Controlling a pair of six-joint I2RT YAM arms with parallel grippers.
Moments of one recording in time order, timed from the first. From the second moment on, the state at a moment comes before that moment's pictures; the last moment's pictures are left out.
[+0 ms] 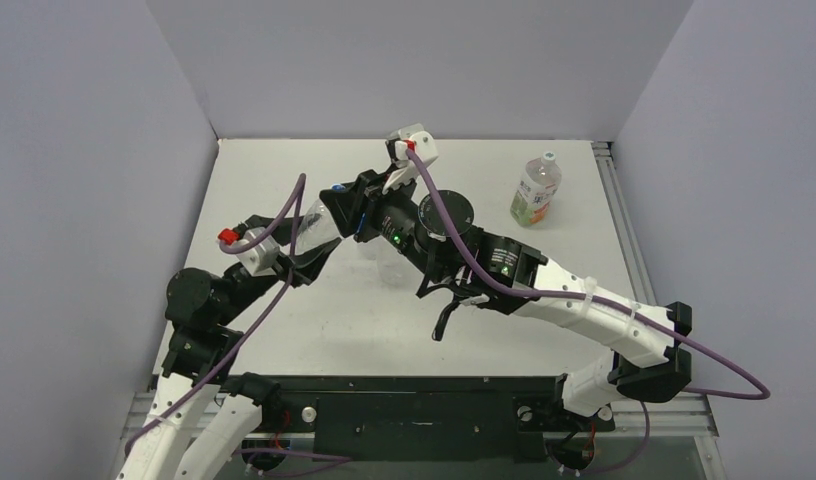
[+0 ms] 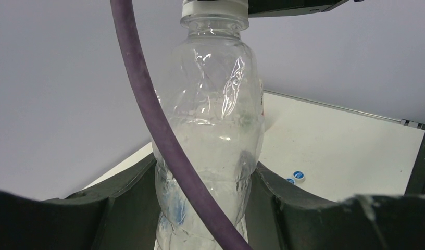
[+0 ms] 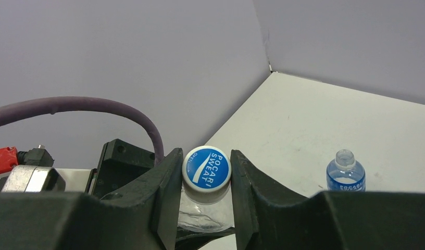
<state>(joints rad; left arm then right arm) -0.34 0.56 0.76 0.09 0.51 0.00 1.25 1.48 1.75 -0.19 0.47 0.35</state>
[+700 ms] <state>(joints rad) -0.36 0.58 0.81 0.07 0.68 -0.29 1.06 1.28 1.40 0.19 -0.16 0.32</state>
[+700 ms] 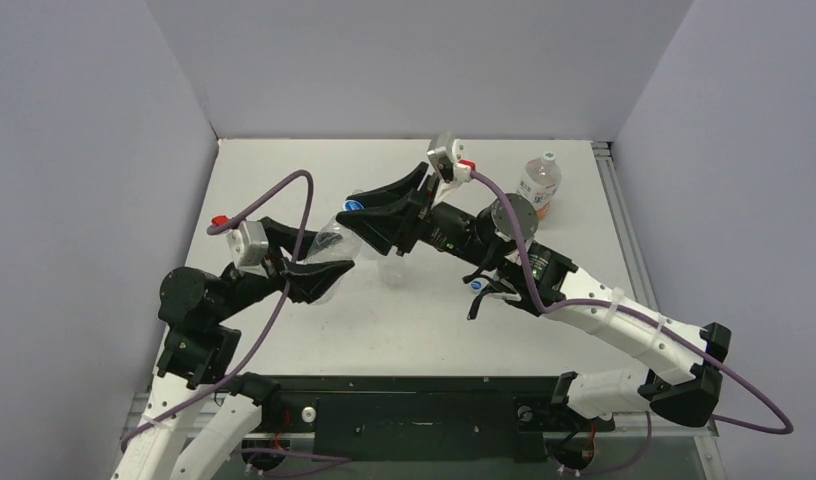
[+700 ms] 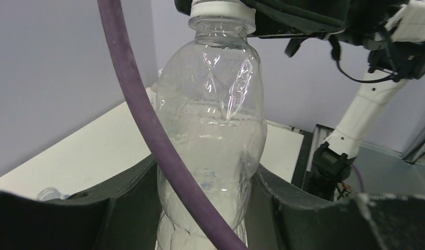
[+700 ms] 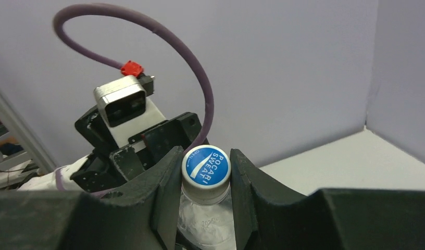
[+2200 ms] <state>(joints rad) -0.35 0.55 0.78 0.19 0.58 -0.07 1.23 1.43 1.84 -0.14 0.24 0.21</state>
